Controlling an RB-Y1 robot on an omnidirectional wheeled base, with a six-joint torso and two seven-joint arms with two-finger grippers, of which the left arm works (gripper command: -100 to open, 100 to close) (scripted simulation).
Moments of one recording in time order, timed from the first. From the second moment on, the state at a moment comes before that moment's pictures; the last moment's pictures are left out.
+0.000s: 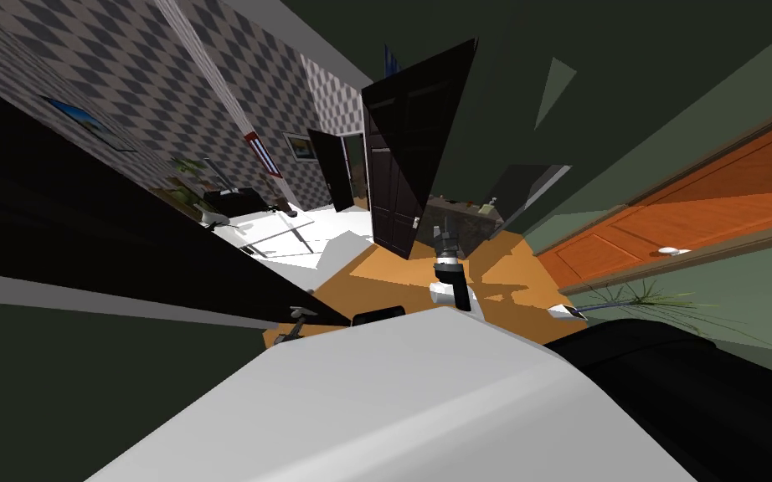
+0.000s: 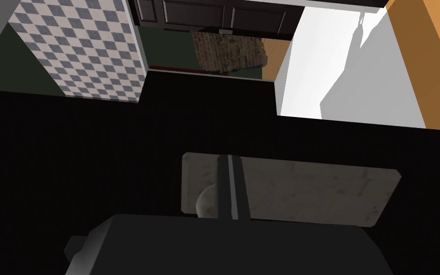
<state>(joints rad) 0.29 0.50 -0.22 -0.54 0.00 -1.48 0.42</state>
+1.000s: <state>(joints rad) 0.28 0.51 -0.18 -0.50 0.04 -1.45 0.44</state>
